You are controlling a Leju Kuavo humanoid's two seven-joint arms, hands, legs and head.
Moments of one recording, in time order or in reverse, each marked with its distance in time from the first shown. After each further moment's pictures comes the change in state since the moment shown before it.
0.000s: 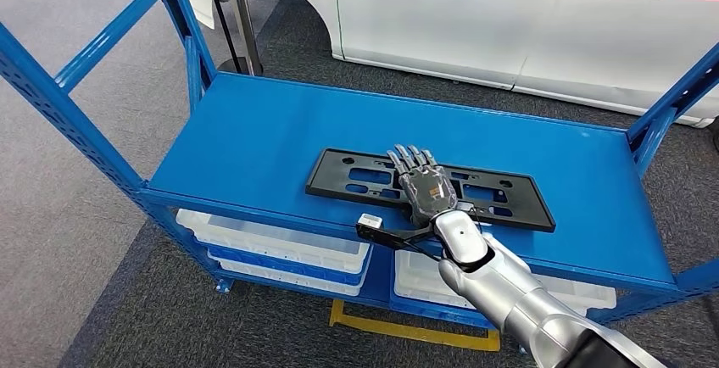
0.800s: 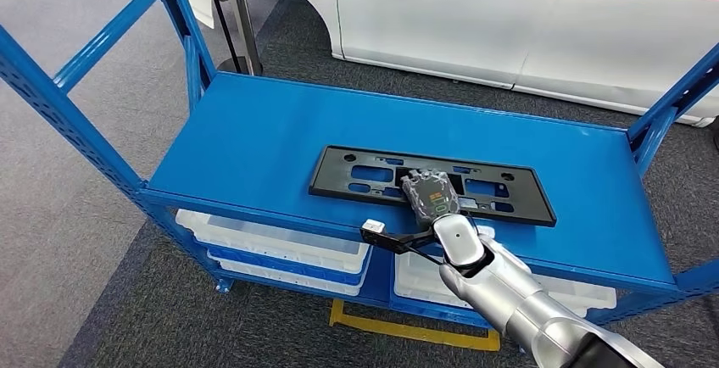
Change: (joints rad) left arm 0.000 0.000 -0.025 0.000 0.035 -0.001 0.001; right arm 0.014 0.003 0.001 -0.026 0.099 0.105 0.096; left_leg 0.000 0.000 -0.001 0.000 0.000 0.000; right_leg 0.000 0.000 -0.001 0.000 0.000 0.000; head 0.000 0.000
